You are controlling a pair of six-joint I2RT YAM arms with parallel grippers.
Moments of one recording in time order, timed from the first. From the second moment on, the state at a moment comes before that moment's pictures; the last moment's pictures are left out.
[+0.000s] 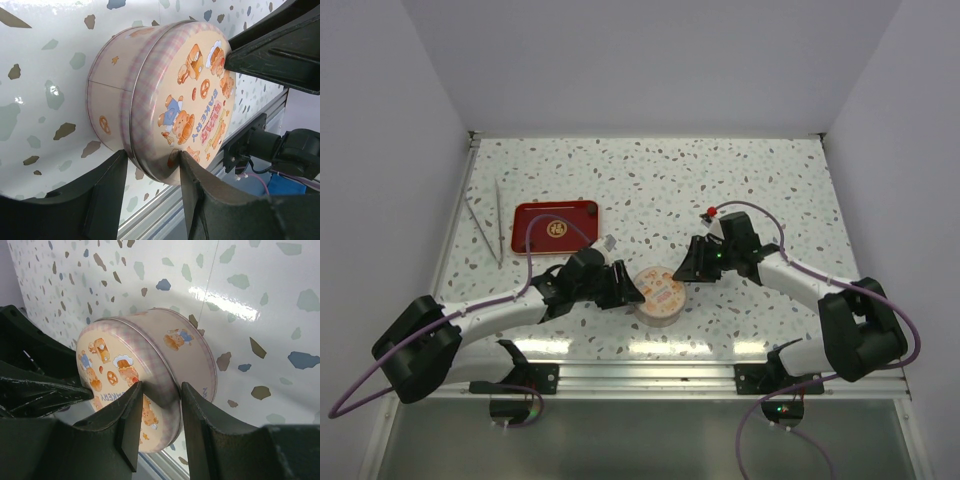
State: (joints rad) left arm -0.80 1.23 0.51 0.04 0.20 -0.98; right arm 0.42 1.39 0.67 -0.16 -0.54 0.61
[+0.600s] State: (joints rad) left arm -0.80 1.23 0.51 0.02 0.19 -0.98; right arm 0.43 1.38 0.68 -0.17 -0.51 0.61
